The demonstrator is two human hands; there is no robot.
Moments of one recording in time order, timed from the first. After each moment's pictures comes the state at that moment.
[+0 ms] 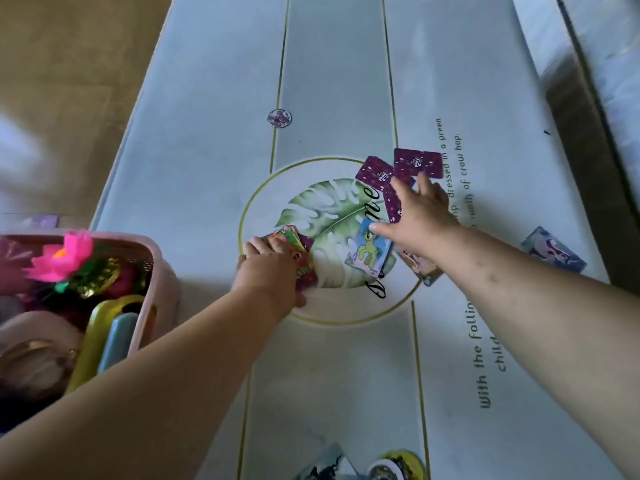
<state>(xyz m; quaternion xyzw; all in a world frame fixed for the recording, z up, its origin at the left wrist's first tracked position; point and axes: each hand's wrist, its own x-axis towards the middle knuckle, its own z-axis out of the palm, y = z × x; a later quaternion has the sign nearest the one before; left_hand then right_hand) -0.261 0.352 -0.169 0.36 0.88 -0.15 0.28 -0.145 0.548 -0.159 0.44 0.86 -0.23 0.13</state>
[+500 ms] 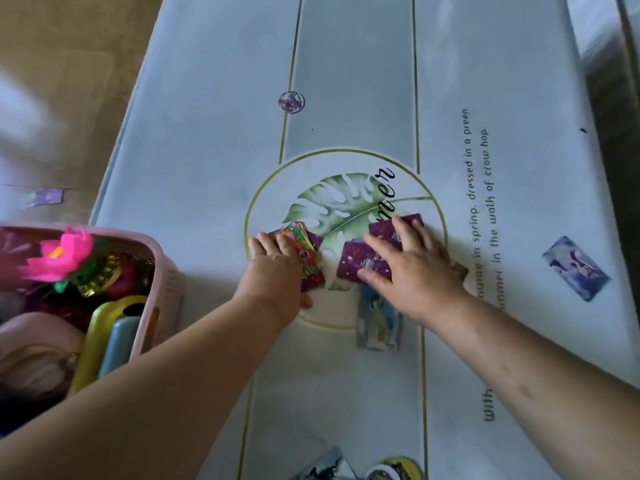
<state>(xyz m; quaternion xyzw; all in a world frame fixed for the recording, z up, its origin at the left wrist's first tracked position) -0.260 0.356 -0.151 0.39 0.84 -0.21 0.31 -0.119 0.496 -0.175 0.30 0.92 -0.18 0.16</state>
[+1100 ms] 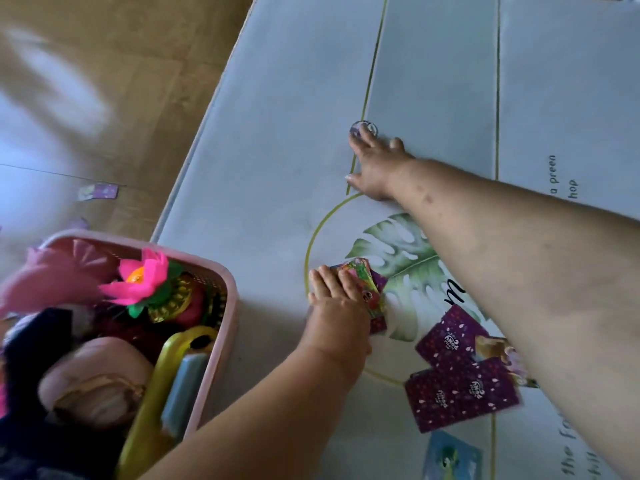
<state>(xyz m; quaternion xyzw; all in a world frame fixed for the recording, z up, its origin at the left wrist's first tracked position) -0.266 0.351 -0.190 0.39 0.85 -0.14 0.32 -0.374 0.552 -0.184 0.20 0.95 -0.08 0.23</state>
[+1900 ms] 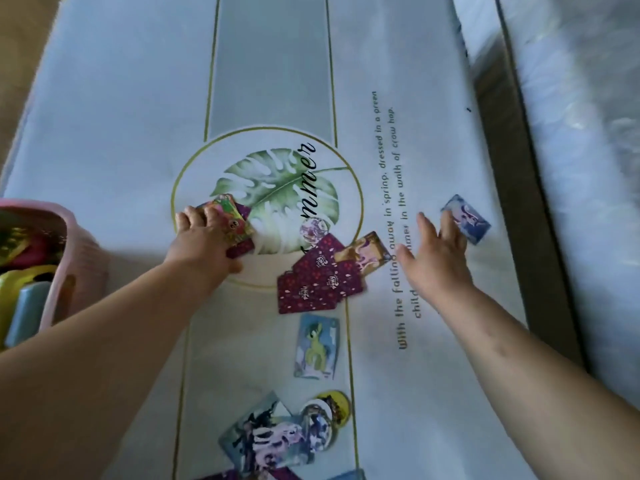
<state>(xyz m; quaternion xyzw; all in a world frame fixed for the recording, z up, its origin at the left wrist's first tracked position) -0.266 0.341 -0.184 0.32 0.90 -0.02 0.30 0.004 0.530 -0.171 0.55 0.81 -0.17 0.09</state>
